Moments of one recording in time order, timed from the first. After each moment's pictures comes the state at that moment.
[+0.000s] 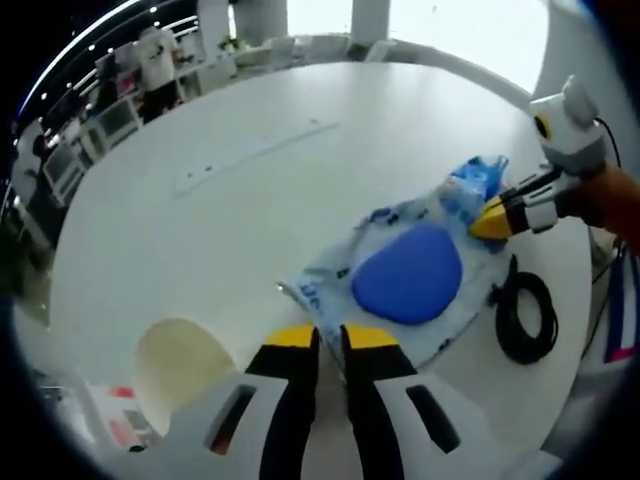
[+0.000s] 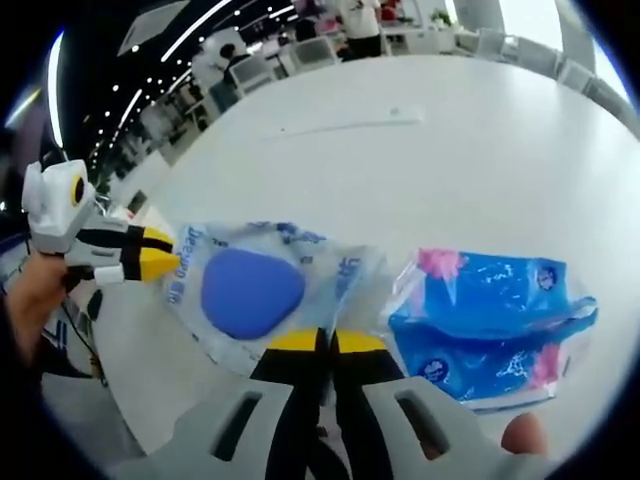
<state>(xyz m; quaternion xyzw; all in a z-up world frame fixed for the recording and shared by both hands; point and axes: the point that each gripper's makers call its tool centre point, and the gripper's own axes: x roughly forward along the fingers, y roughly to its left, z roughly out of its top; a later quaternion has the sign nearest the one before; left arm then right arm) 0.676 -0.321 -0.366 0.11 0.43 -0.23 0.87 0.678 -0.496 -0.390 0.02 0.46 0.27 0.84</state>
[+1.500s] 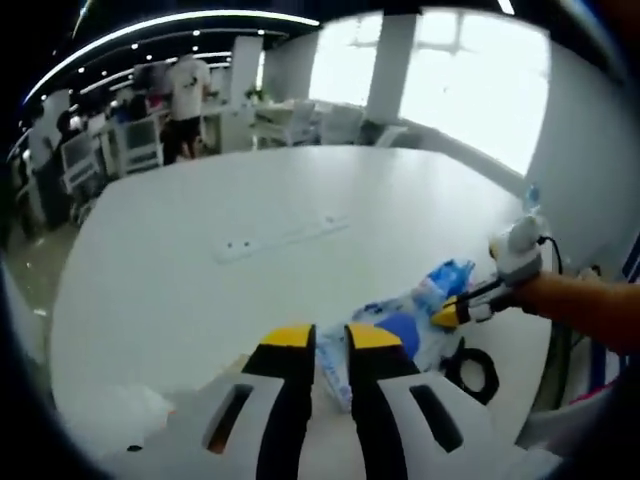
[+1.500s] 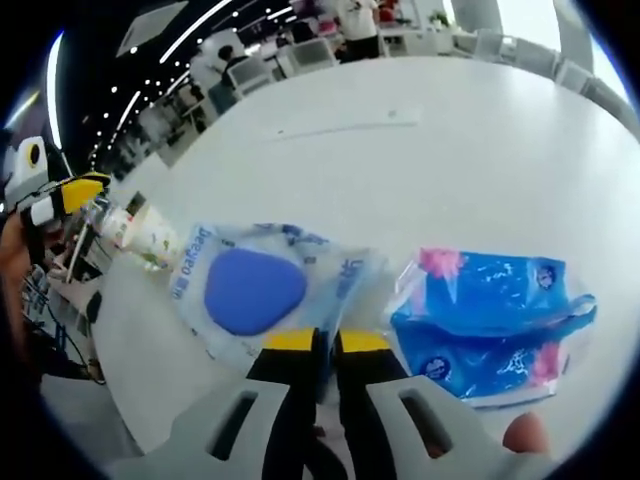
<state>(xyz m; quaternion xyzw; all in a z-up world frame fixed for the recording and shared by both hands) 0.676 -0.283 -0.234 -0.02 0.29 -0.23 0.93 0.679 -0.498 -0.389 0.02 0.46 0.27 0.85</state>
